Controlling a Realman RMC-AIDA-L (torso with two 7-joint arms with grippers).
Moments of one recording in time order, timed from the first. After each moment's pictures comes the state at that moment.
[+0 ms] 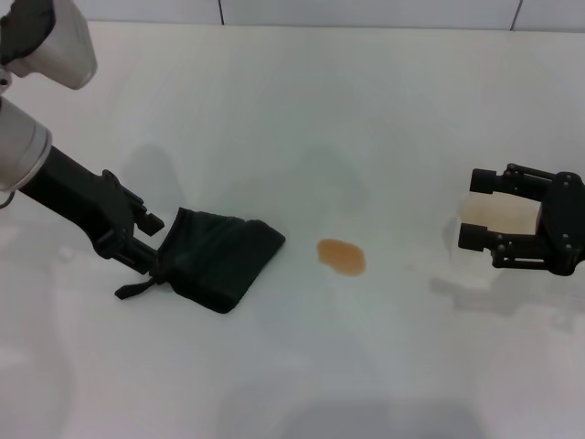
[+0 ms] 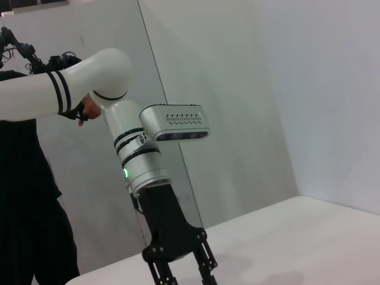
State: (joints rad) left arm -0.86 -1.99 0.89 0.79 2.63 1.69 -1.78; right arm 0.30 2.01 -0.93 -0.78 -1.59 -1.70 1.35
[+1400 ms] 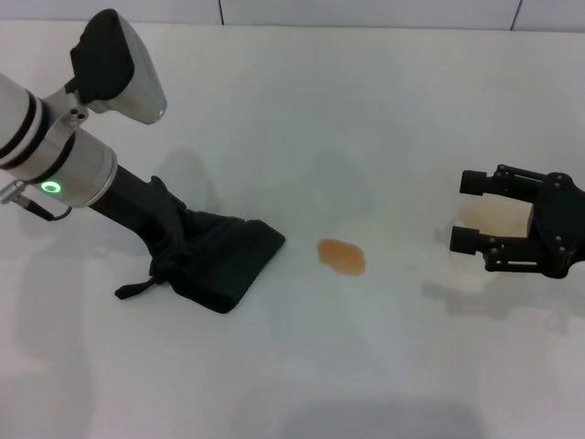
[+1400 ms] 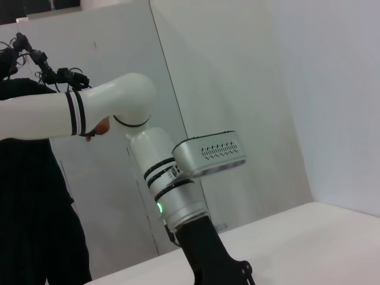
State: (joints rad) left arm -0.86 -2.07 0.97 0.71 2.63 1.44 -1.76; right arm 0.30 2.01 -0.97 -0.78 -1.56 -1.71 1.35
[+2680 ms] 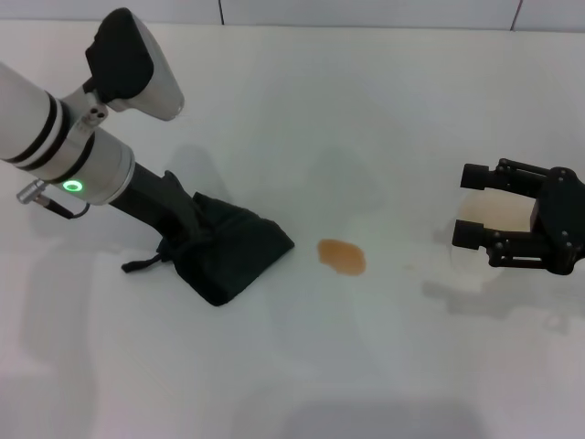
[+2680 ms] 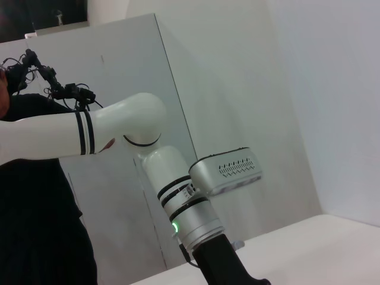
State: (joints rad) left arm -0.85 -2.08 1.03 0.70 2.58 1.37 -1.81; right arm 0.30 2.01 -0.98 -0.79 -1.53 -1.73 1.37
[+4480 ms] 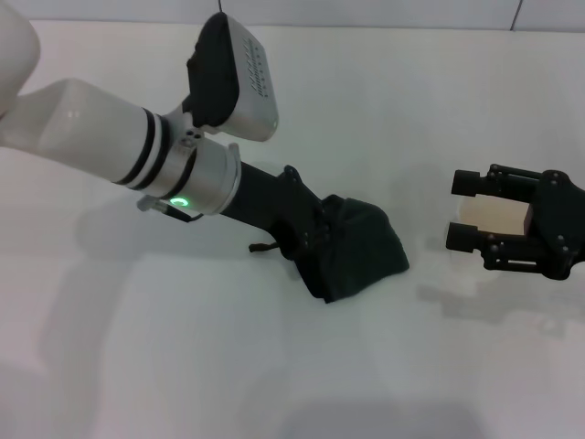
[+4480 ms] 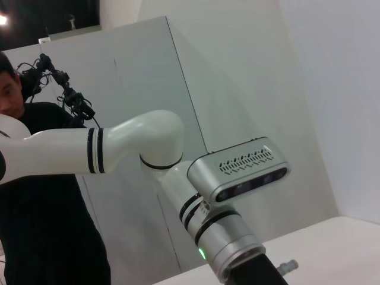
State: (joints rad) left arm -0.84 -2.09 1.43 0.63 2.00 1.17 -1.59; right arm 0.30 2.01 -1.00 -0.78 -1.51 -1.75 1.38
